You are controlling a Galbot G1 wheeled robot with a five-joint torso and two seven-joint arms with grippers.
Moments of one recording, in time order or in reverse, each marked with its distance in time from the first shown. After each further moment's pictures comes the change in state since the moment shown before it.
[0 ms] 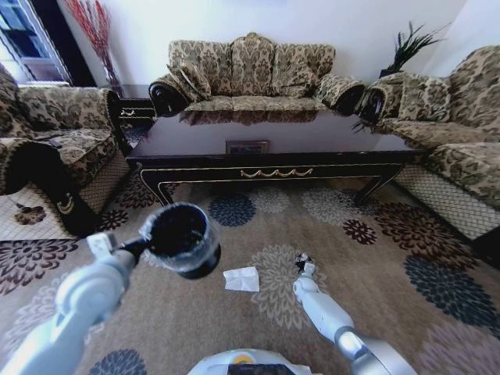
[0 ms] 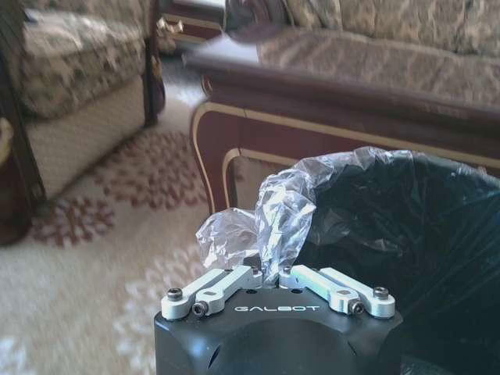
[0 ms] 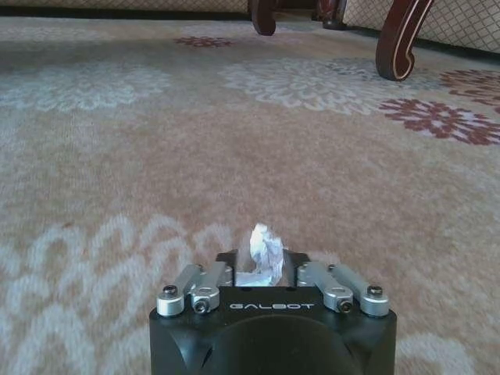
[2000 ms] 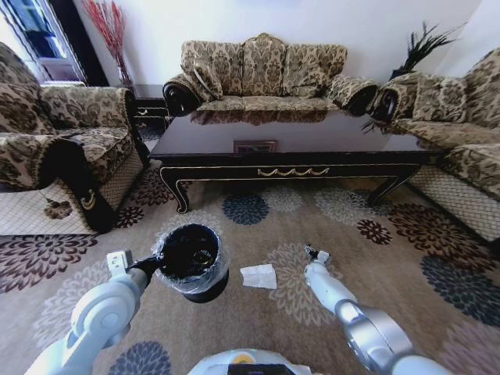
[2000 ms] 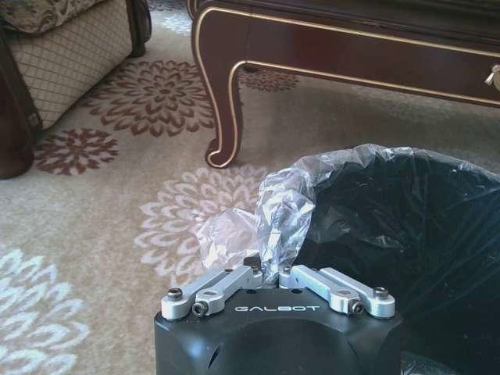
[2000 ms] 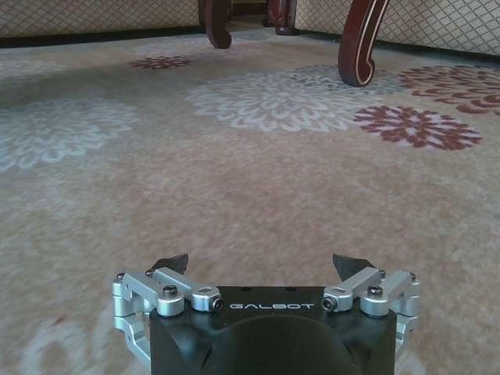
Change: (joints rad) left arm 0.157 -0.080 0.163 -0.072 0.111 0.029 -0.013; right arm 0.226 -0.008 0.064 -0.287 0.112 0.035 -0.072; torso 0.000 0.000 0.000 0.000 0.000
